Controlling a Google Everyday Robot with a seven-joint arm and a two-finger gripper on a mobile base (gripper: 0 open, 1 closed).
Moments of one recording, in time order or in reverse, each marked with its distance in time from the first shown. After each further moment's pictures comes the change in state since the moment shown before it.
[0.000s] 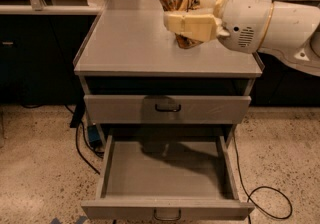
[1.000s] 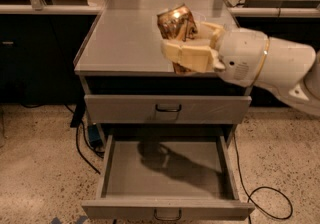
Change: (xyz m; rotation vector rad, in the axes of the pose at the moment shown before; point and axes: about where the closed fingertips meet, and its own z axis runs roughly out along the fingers) arm 0.037 0.033 -0.010 0.029 -0.024 0.046
